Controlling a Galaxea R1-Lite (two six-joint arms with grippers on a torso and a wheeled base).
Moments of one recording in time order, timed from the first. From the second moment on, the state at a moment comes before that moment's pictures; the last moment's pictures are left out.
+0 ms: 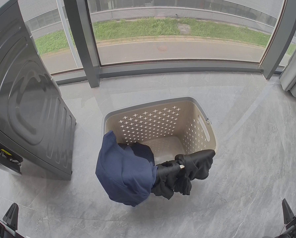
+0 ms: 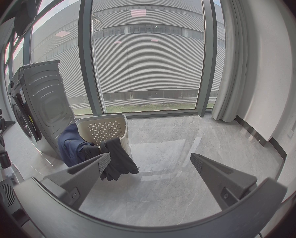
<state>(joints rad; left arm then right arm) 0.00 0.02 -0.02 0.00 0.01 -0.04 0.01 0.02 -0.02 0.00 0.00 0.00</state>
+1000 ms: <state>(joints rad) 0.00 0.02 -0.02 0.00 0.01 -0.04 0.01 0.02 -0.02 0.00 0.00 0.00</state>
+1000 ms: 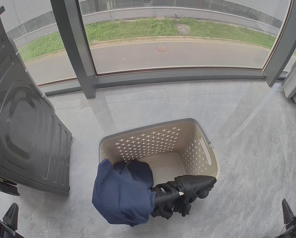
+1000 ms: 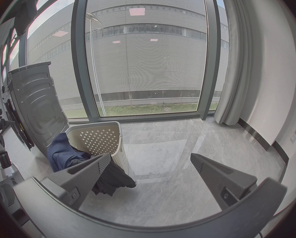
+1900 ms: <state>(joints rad) 0.00 0.02 -0.02 0.00 0.01 -0.04 0.01 0.02 -0.02 0.00 0.00 0.00</state>
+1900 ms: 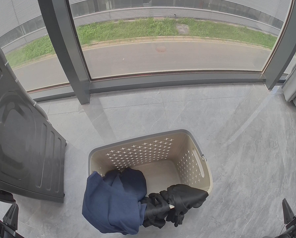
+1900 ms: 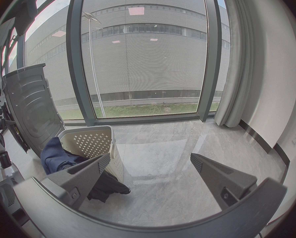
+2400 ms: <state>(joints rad) 0.00 0.02 -0.02 0.00 0.01 -0.04 0.01 0.02 -0.02 0.00 0.00 0.00</state>
